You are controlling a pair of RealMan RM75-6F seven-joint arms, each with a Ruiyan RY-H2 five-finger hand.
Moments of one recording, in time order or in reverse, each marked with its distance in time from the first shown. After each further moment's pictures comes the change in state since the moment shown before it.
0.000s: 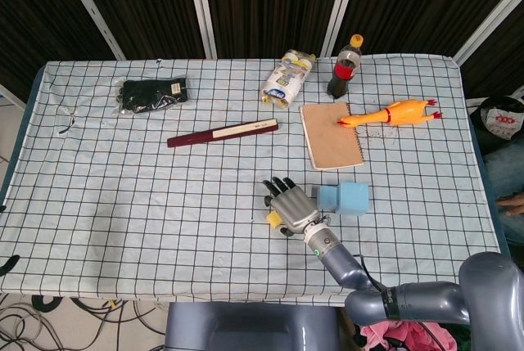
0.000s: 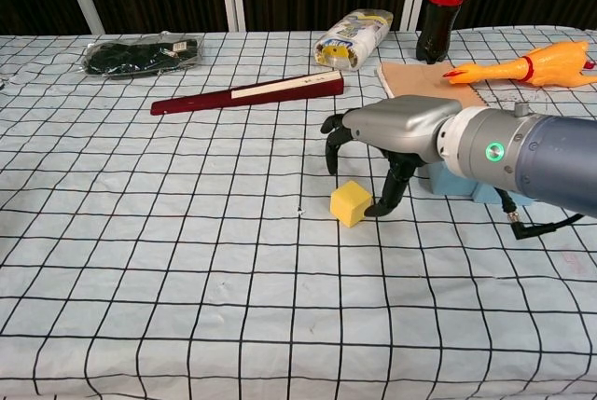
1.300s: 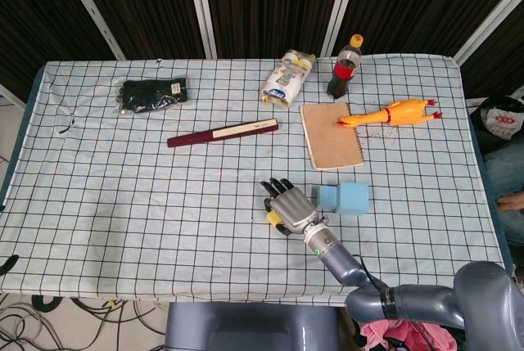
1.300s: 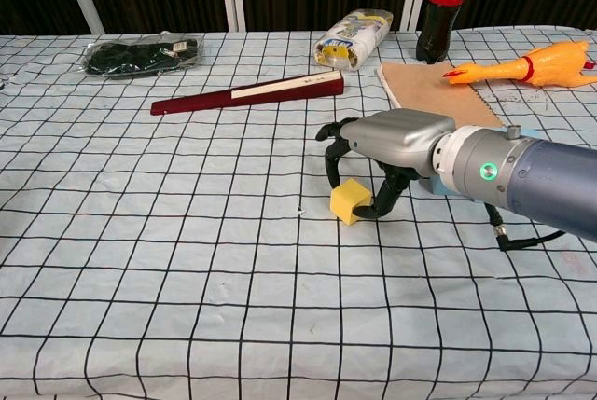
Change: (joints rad) left arm 0.000 0.001 -0.001 -0.004 -0.006 -0.002 0.011; right arm -0.066 -0.069 0.015 0.144 -0.170 -0.058 0.126
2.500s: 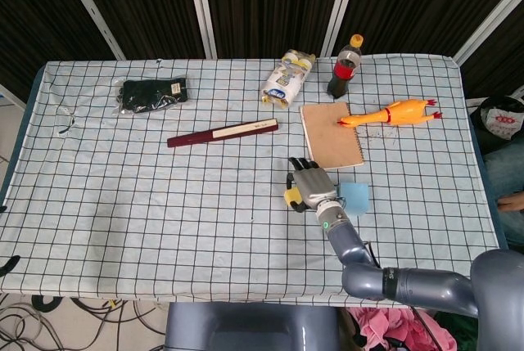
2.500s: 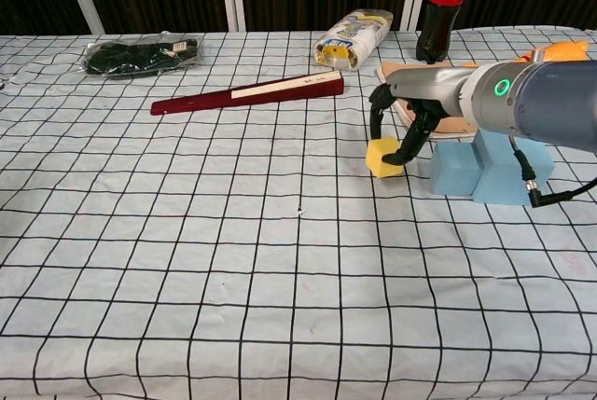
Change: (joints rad) left arm 0.000 0.007 0.005 -0.003 0.010 -0.002 -0.019; right arm 0.098 0.111 0.135 -0.109 0.551 0.034 -0.146
